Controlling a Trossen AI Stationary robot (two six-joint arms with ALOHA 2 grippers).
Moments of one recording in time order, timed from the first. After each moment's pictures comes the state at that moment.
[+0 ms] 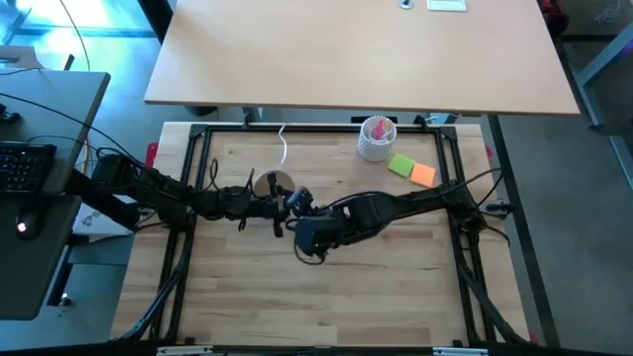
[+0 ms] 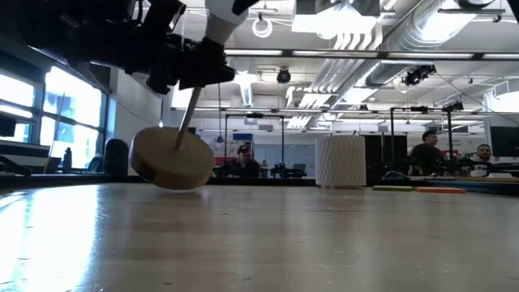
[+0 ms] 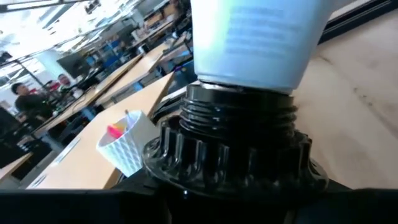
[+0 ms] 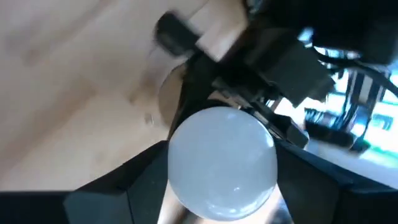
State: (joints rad) left arm -0.06 1.39 0.43 0.83 -0.31 0.50; right arm 0.29 2.10 2.24 -1.10 0.57 -0.86
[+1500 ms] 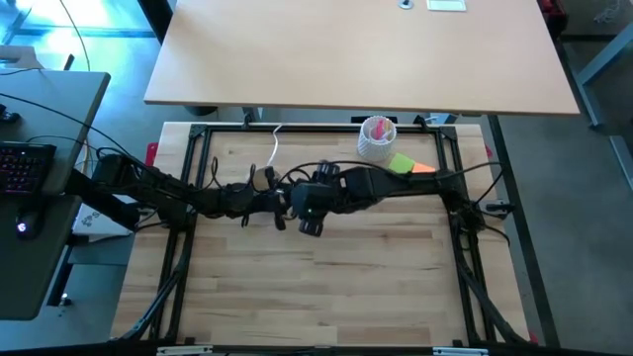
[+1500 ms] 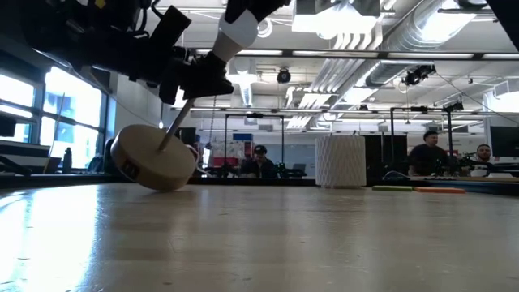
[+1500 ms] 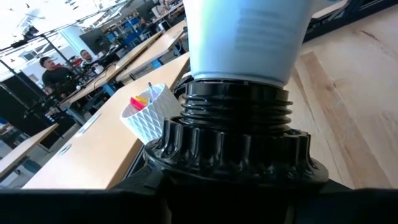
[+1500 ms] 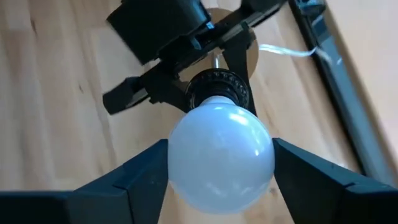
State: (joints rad) left arm -0.04 1.39 0.43 0.81 -0.38 0.48; right arm 0.15 2.13 2.34 -1.26 0.41 0.23
